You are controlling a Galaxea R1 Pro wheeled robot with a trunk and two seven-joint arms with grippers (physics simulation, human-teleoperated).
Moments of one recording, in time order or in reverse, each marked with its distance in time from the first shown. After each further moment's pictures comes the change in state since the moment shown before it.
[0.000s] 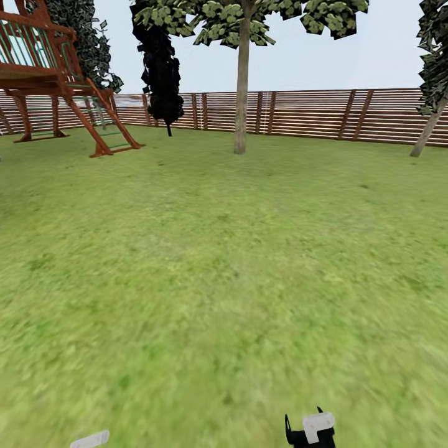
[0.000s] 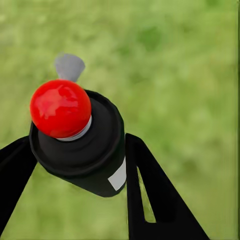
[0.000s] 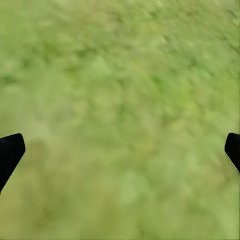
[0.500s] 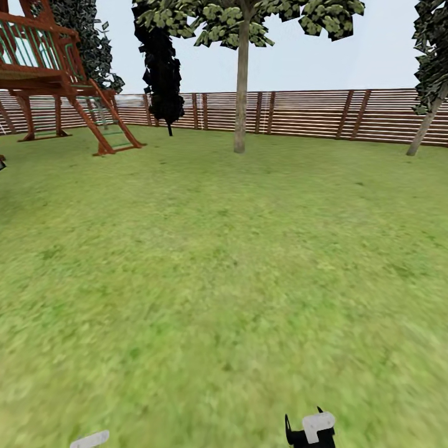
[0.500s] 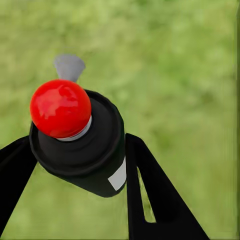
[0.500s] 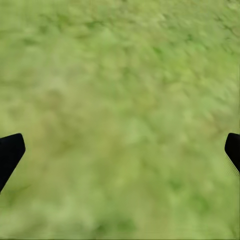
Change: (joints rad) left arm 0.000 0.000 0.000 0.000 0.000 0.000 0.000; right arm 0.000 0.000 0.000 0.000 0.000 0.000 0.000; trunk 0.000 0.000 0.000
